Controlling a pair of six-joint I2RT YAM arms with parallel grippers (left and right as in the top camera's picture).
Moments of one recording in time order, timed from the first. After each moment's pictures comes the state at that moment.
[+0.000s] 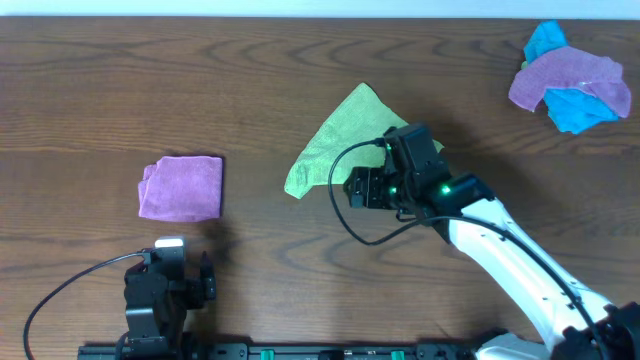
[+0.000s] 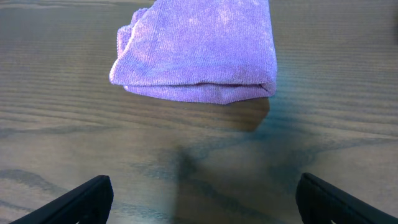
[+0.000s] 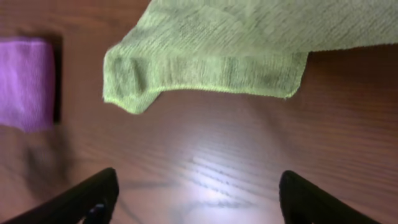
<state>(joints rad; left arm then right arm) 0.04 0.01 0.20 -0.86 -0.07 0.04 0.47 1.43 0.93 -0.51 -0.20 0.56</state>
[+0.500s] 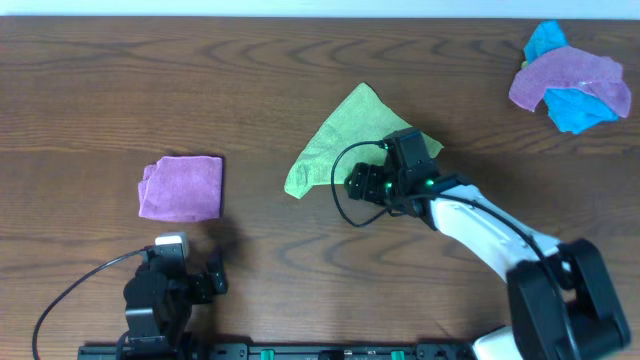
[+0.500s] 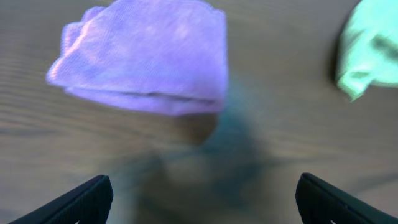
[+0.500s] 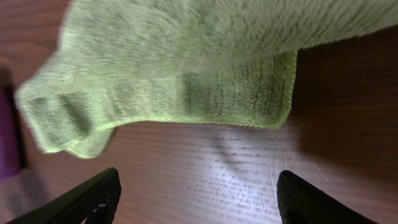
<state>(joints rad) 0.04 0.01 0.19 -0.78 0.12 -0.17 0.42 1.66 0.85 -0.26 -0.25 0.68</state>
